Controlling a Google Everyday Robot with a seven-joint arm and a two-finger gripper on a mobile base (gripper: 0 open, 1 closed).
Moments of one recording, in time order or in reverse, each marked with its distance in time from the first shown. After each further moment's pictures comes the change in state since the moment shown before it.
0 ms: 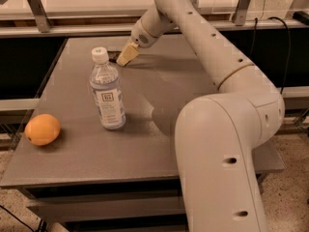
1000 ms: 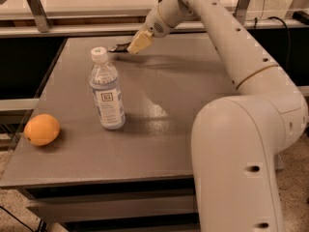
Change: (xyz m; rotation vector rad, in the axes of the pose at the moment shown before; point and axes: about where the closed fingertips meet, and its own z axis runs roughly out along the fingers) arm -0.004 -0.012 -0.062 0.048 -0.076 0.011
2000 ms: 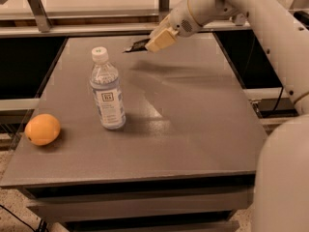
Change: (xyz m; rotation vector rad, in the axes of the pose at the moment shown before) arm 0.015 0.041 -0.092 0.005 -0.076 -0.037
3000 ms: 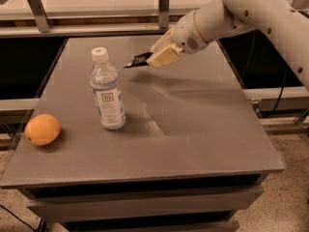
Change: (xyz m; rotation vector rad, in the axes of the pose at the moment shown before) arm 0.011 0.063 -0.017 -0.017 -0.017 -0.041
